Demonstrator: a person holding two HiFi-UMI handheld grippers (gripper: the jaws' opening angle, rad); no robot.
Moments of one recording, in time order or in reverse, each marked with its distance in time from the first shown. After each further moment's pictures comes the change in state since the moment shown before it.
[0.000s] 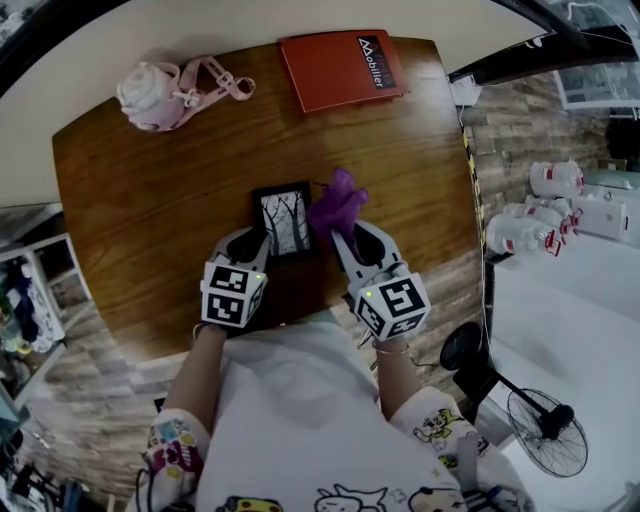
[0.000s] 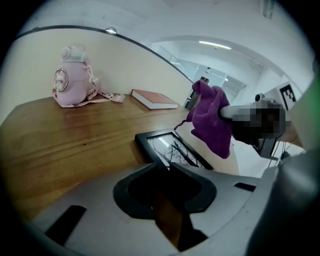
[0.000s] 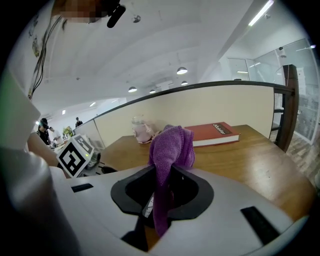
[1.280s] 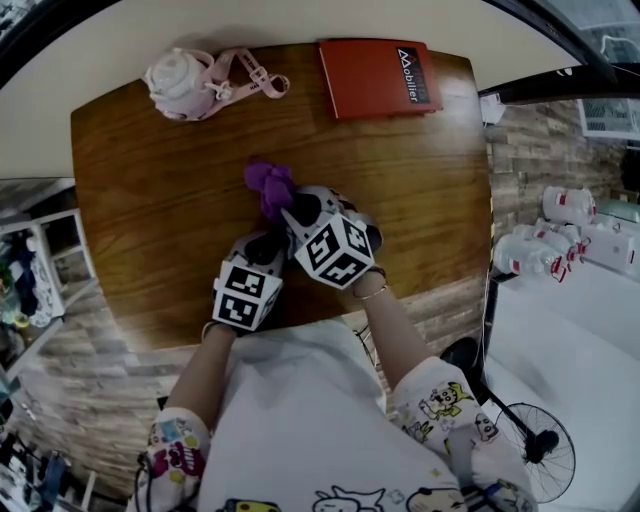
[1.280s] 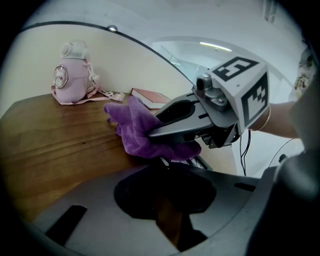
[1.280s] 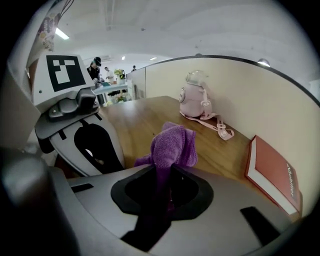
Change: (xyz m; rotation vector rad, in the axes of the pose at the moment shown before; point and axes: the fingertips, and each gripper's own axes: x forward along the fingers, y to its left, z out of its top) left arm 0.000 -0.001 -0.001 -0.017 0.002 -0.029; right arm 0.141 0.078 -0.041 -0.666 0.344 0.388
